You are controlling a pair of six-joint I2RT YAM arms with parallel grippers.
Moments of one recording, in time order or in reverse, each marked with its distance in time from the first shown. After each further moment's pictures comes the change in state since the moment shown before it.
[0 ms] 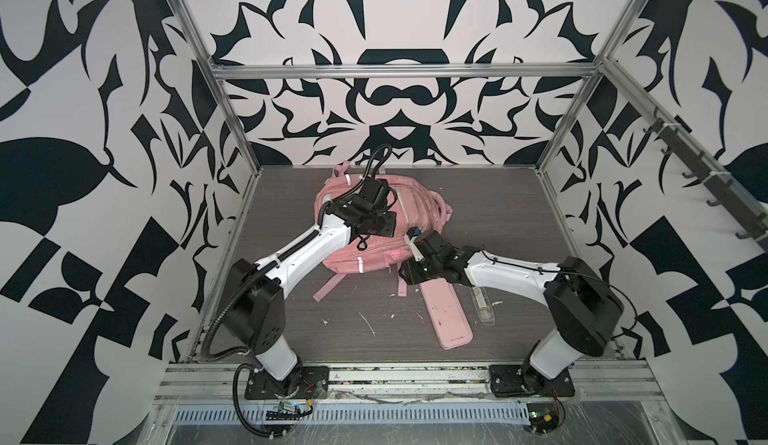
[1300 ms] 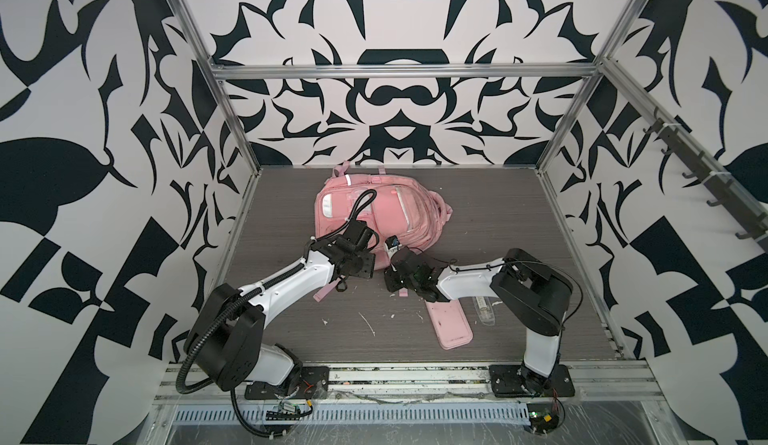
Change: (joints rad) left arm 0.000 -0.185 -0.430 0.068 -0.077 -0.020; right arm 0.110 0.224 -0.042 0.435 0.218 -0.038
